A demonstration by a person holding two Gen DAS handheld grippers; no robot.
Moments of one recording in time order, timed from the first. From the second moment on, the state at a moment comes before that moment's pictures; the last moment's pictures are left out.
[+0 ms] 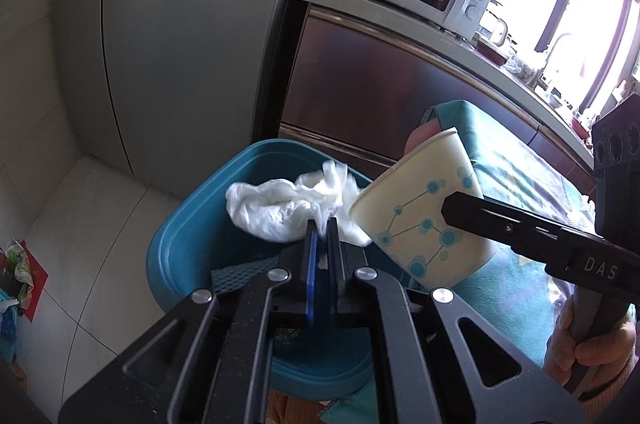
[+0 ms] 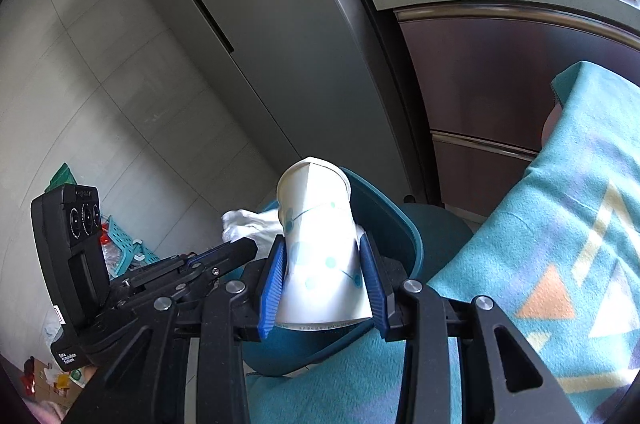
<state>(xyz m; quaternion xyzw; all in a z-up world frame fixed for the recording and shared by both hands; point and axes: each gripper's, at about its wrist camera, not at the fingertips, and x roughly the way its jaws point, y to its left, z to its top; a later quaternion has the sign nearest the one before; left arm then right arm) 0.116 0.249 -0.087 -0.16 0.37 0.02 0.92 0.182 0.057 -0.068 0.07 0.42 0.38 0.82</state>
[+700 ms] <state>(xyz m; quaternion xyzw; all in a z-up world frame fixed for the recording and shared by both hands) 0.110 0.240 -0.087 -0.14 0.35 0.03 0.92 0.164 0.006 -0.053 0.10 0.39 0.36 0.84</state>
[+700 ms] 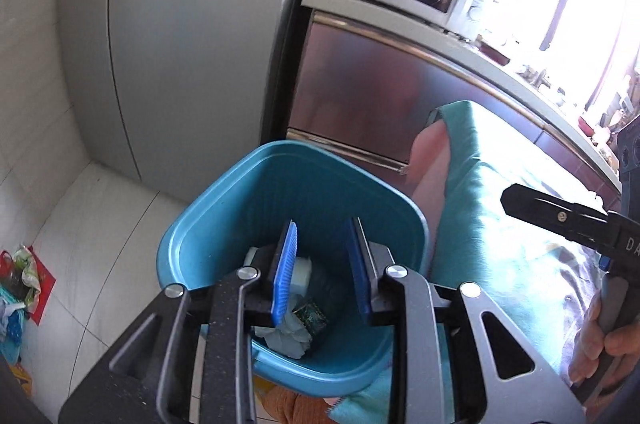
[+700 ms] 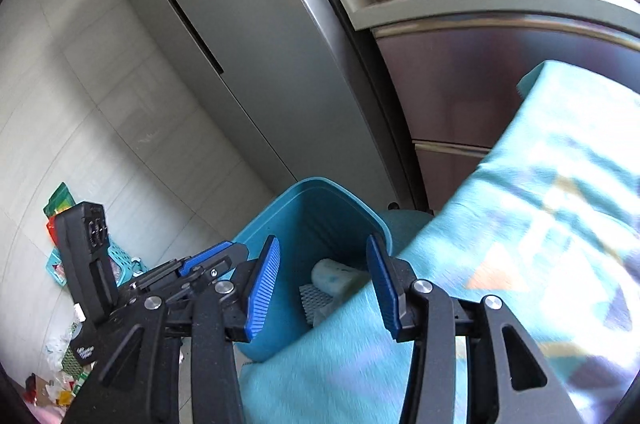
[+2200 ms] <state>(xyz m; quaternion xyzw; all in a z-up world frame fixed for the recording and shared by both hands) 0.149 -0.134 -0.081 0.01 0.41 -0.37 0.84 0.112 -0.306 -0.074 0.29 0.33 0.13 0.89</state>
